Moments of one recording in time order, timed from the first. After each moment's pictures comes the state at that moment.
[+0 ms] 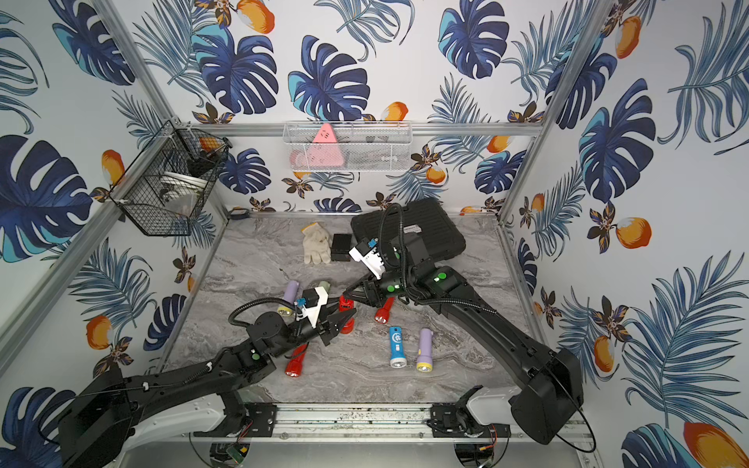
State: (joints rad) left arm -0.82 1.06 0.38 0.73 0.12 -0.11; right arm 0.63 1.35 1.20 -0.49 -0.78 0.12
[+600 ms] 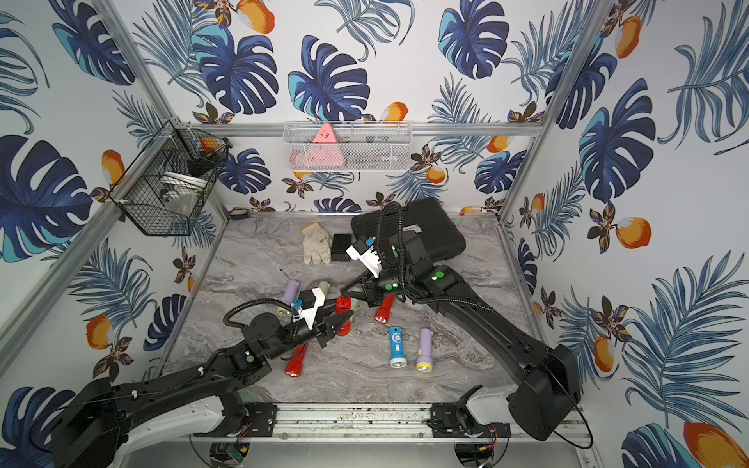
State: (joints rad) left arm -0.82 0.99 0.38 0.65 0.13 -0.11; right arm 0.63 1.36 1.20 -0.44 -0.83 0.12
